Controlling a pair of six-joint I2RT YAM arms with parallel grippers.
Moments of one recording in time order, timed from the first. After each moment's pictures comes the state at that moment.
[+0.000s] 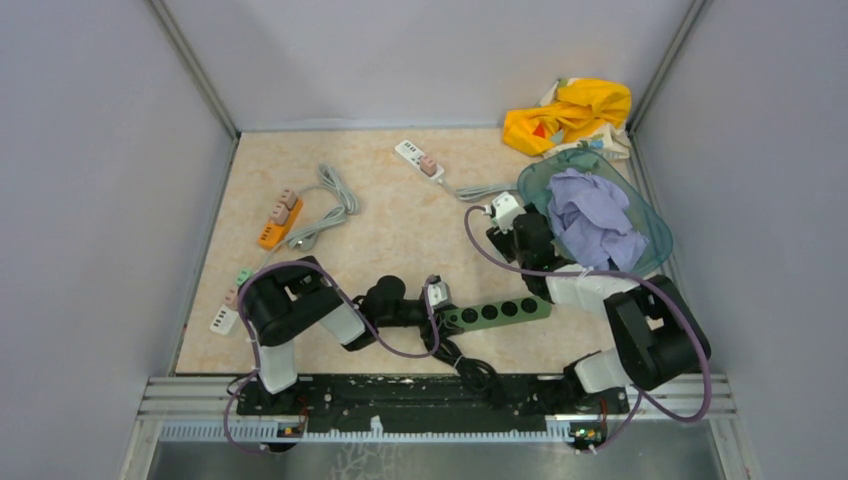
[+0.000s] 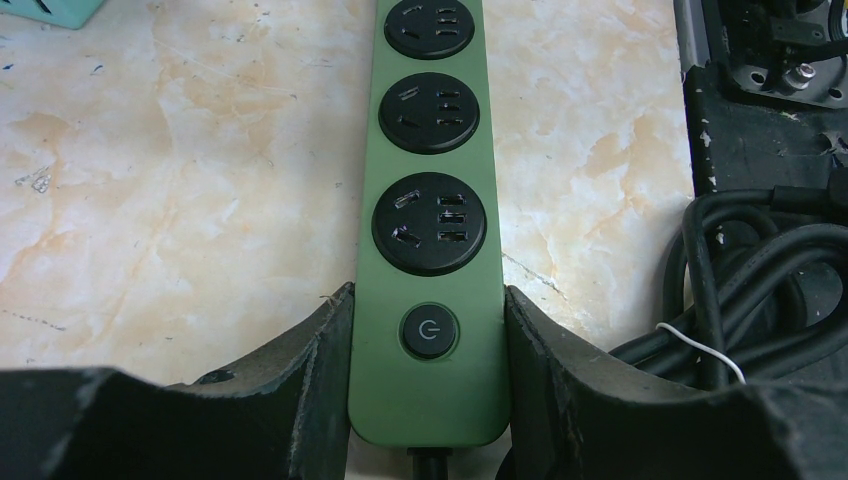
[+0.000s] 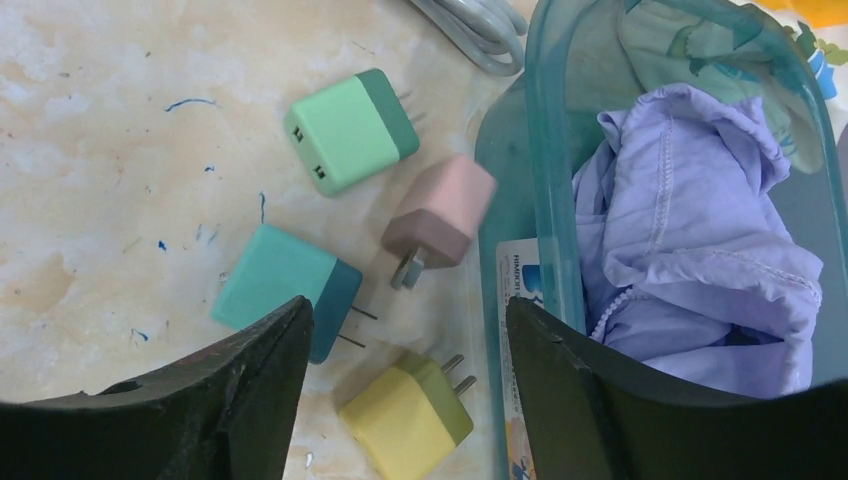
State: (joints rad) left arm -0.97 1.88 0.43 1.17 0.45 0.02; right arm 0.42 1.40 0.54 0.36 0.31 -0.41
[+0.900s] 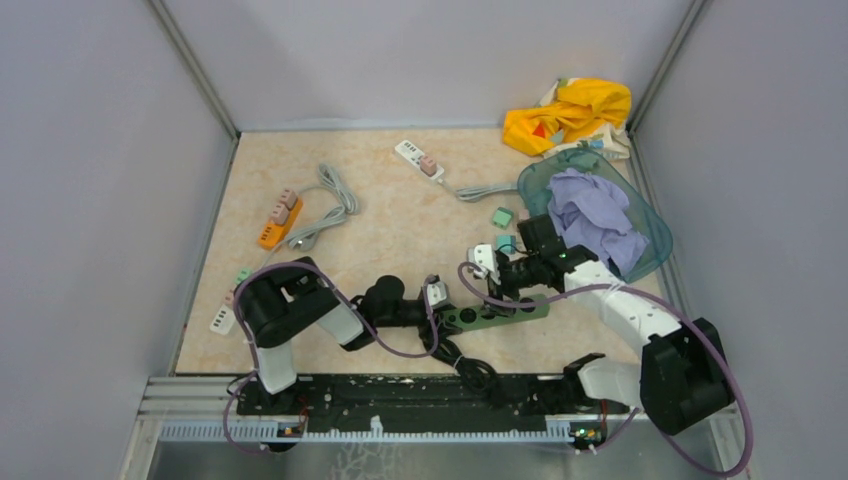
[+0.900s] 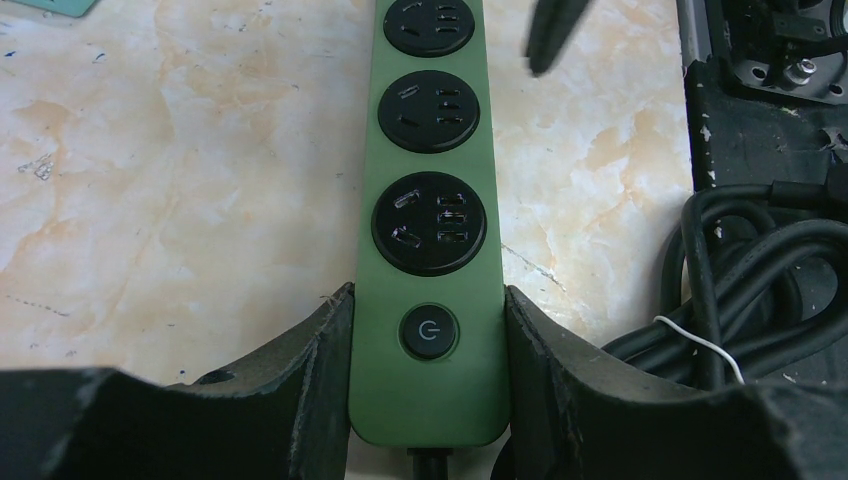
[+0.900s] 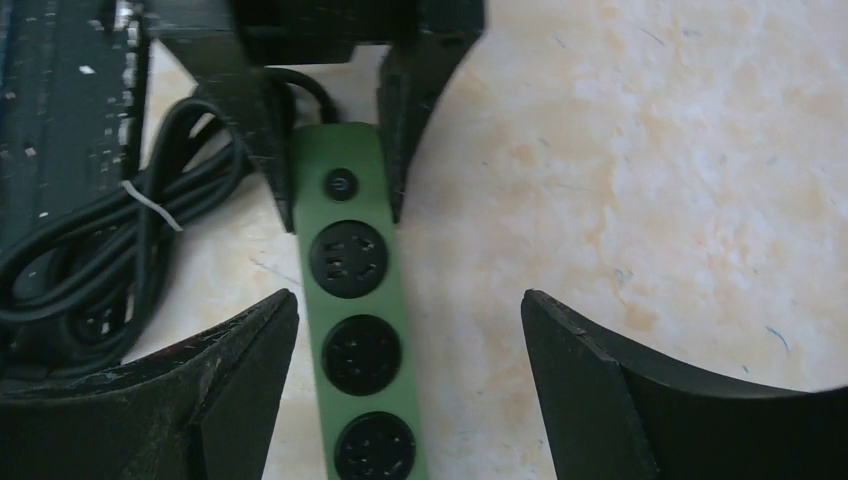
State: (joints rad) left arm -0.97 1.86 0.42 1.15 0.44 0.02; right arm 0.42 1.19 0.70 -0.49 -0.80 -0.96
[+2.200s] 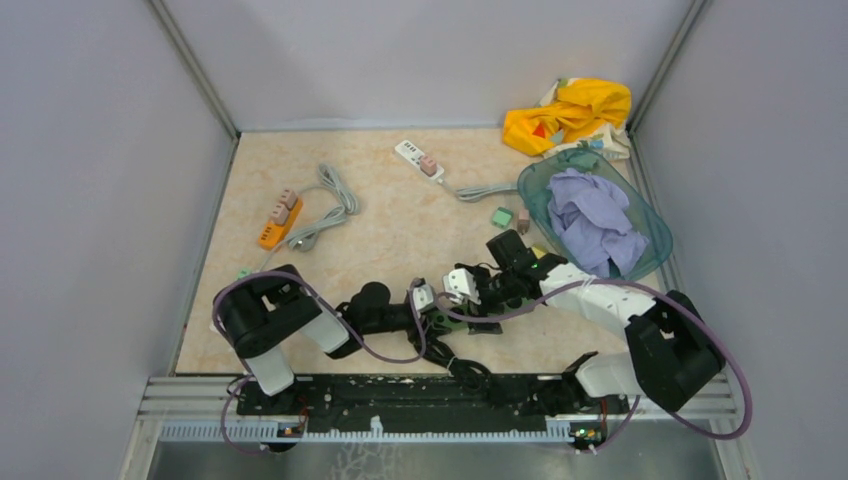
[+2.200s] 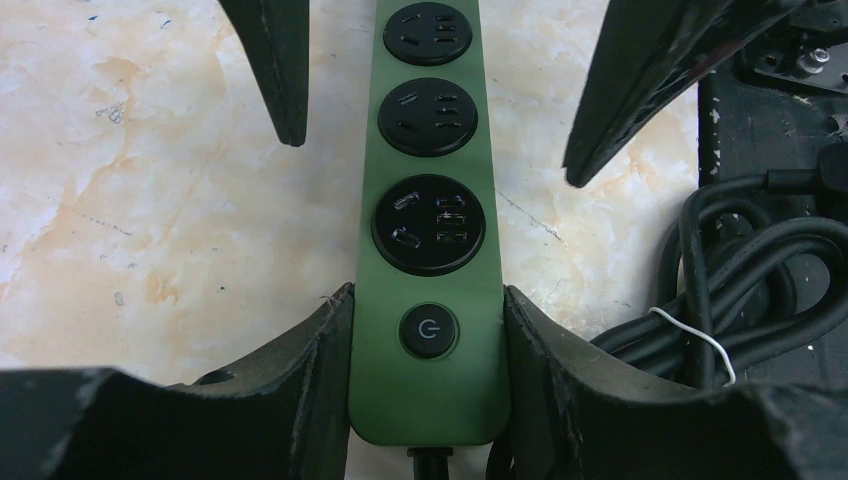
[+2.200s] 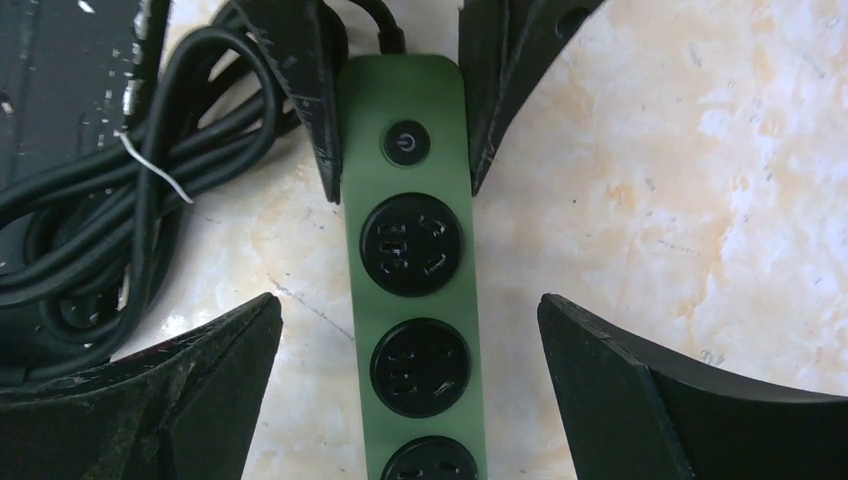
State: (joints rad) left arm -0.97 1.75 0.31 1.17 0.36 0.01; right arm 0.62 1.29 0.67 -0.45 -0.71 -1.01
